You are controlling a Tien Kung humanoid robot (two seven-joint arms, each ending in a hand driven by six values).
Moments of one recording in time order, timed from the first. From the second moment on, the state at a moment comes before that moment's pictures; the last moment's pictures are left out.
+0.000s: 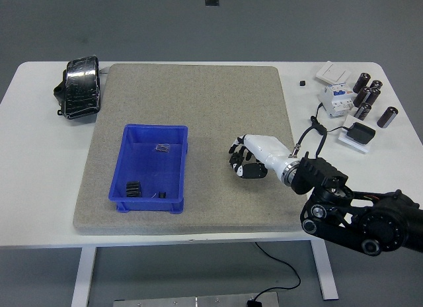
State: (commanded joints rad) left arm -0.10 0.26 -0.91 -0.38 1.08 0.23 0.53; right arm 0.75 -0.41 0.26 1.39 -1.56 -0.34 -0.39
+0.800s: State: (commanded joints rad) left arm -0.10 0.26 -0.92 -0.39 1.10 0.23 0.54; right arm 0.83 -0.26 0.21 1.48 -1.29 -0.43 -0.25
